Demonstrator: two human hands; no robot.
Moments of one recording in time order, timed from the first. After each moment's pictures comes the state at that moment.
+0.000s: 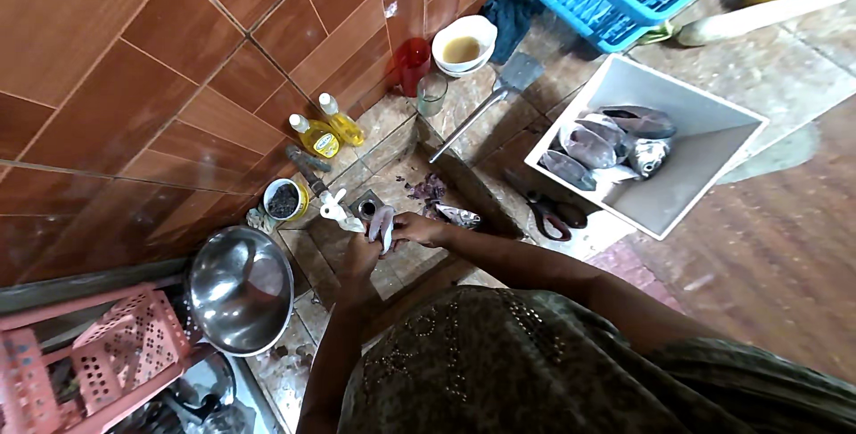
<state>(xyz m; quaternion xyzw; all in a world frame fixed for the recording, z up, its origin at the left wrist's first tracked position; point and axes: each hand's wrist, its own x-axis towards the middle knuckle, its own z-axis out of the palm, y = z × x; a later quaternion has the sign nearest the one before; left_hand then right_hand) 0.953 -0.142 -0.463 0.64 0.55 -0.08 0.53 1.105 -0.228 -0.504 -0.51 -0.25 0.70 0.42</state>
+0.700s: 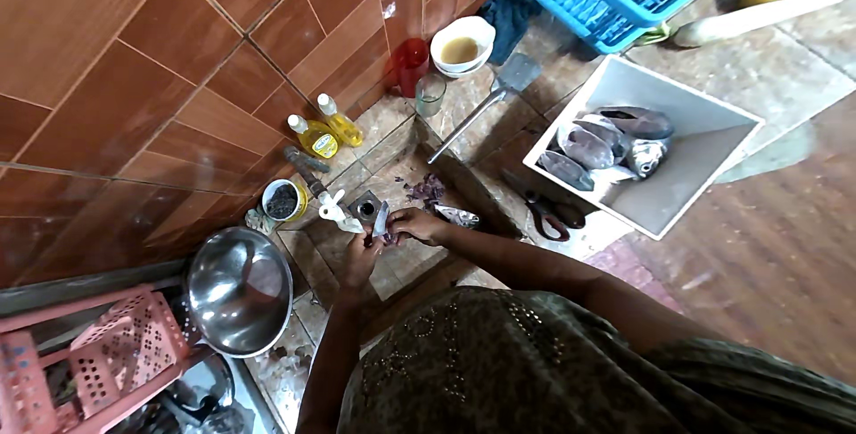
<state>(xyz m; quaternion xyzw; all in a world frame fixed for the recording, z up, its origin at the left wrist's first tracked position) 0.933 -0.148 -0.469 0.69 0.43 0.06 0.58 1.112 -0.232 -0.504 -0.50 -0.19 0.69 0.48</state>
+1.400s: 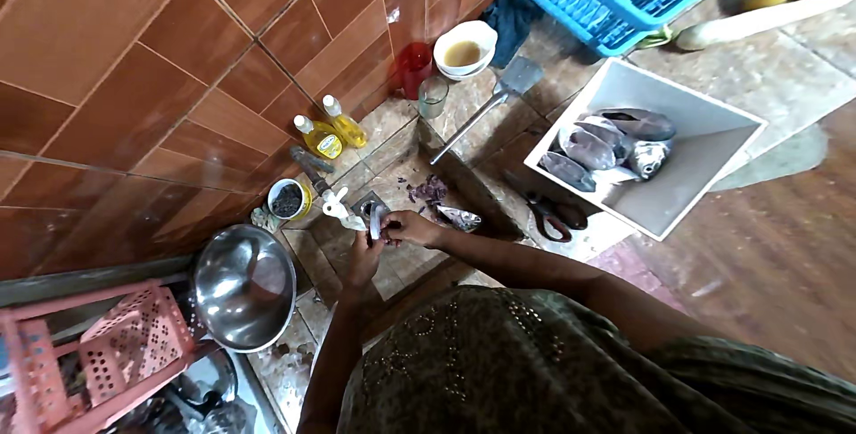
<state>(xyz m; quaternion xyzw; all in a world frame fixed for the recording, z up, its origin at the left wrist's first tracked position) 0.930 -0.152 -0.468 0.67 0.44 0.06 0.59 1.100 -0.227 -0.489 -0.55 -0.33 0.63 0.43</state>
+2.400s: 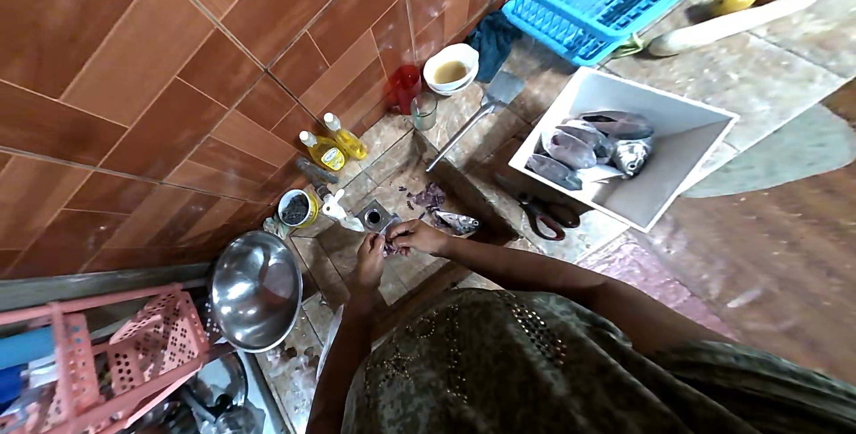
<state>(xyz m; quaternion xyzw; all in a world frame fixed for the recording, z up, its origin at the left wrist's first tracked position) 0.943 -0.178 -0.461 0.62 0.50 0.09 0.60 1.102 -0.263 -0.479 -0.51 -0.34 0.63 0.49</state>
